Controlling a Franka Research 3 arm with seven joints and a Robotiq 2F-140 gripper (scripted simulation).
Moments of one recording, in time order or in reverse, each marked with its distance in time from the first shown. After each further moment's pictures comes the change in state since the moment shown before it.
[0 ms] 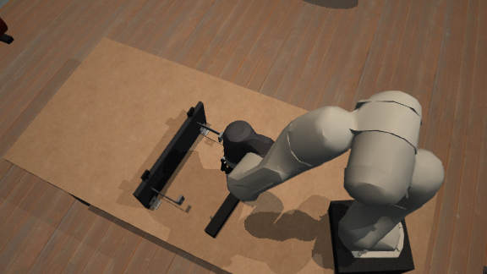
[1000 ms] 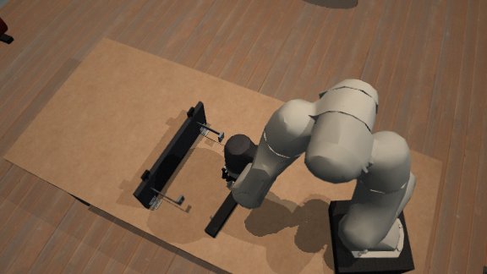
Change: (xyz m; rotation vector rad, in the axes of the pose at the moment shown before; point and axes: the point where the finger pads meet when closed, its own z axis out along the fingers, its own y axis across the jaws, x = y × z) arm 0.001 0.000 0.079 -0.001 0.000 -0.009
